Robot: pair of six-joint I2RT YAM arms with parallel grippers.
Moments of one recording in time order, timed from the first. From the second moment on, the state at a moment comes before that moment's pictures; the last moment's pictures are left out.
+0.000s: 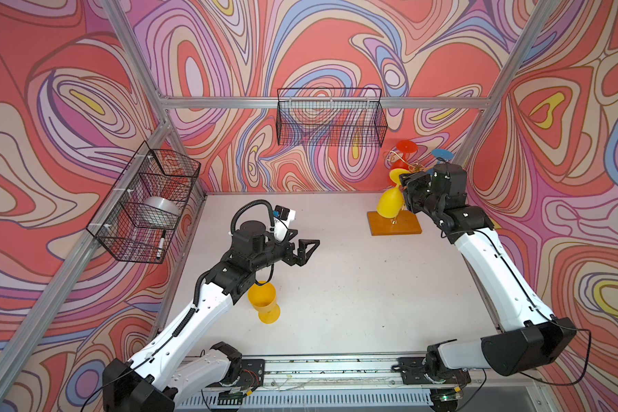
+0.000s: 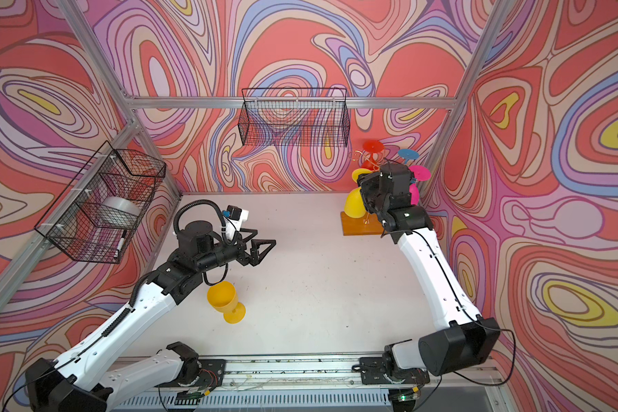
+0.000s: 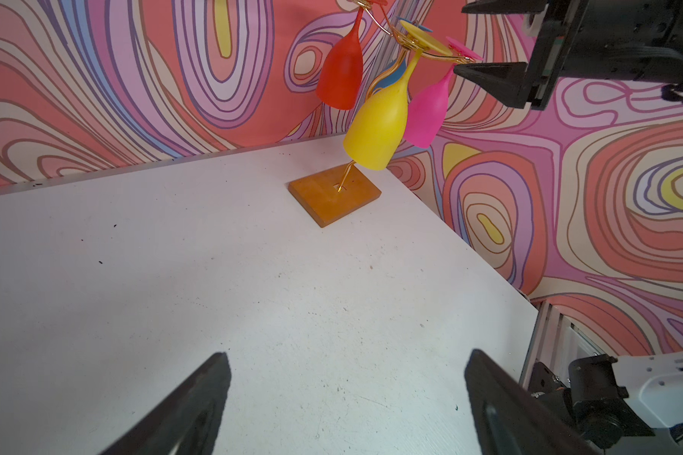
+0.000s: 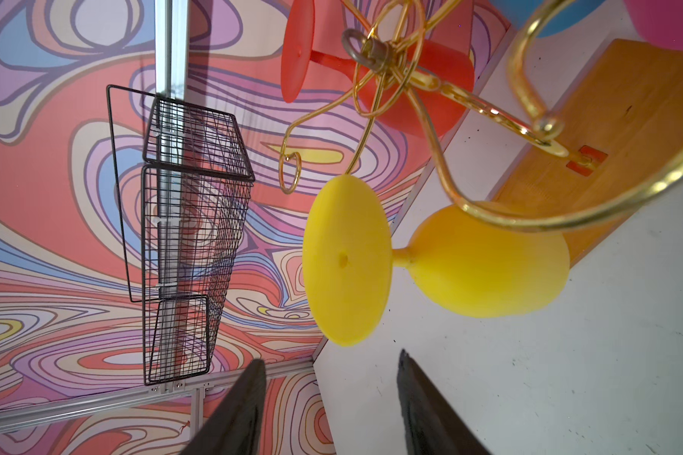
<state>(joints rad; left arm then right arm) -0.49 1.05 0.93 -0.19 0.38 -0.26 0.18 1.40 1.54 -0.50 0.01 1.28</state>
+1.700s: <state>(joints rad) -0.49 1.06 0.93 -0.19 0.38 -0.26 0.13 1.46 1.47 -0.29 -0.03 1.38</state>
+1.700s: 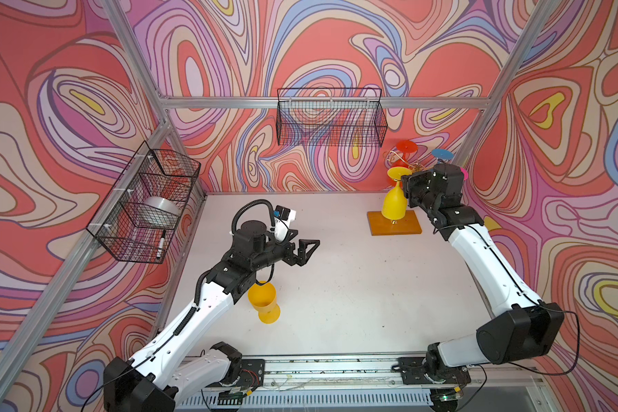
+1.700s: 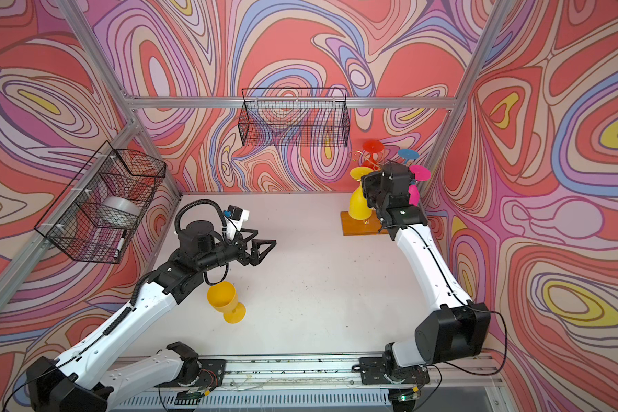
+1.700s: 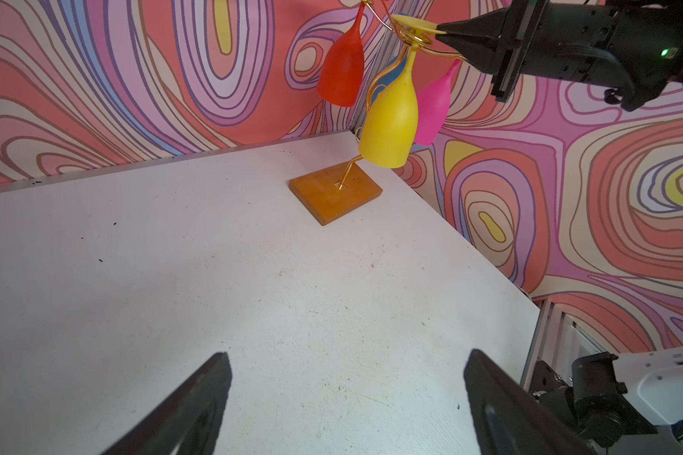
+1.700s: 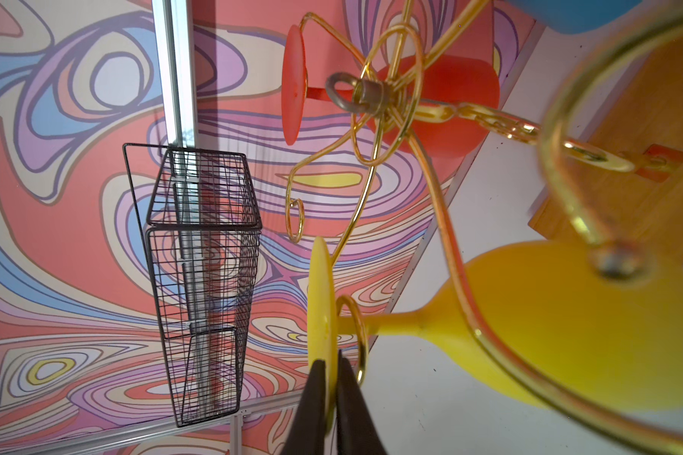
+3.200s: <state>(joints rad) -0.49 1.06 0.93 -0.19 0.40 -0.26 0.12 1.38 1.40 -0.28 -0.09 1.33</state>
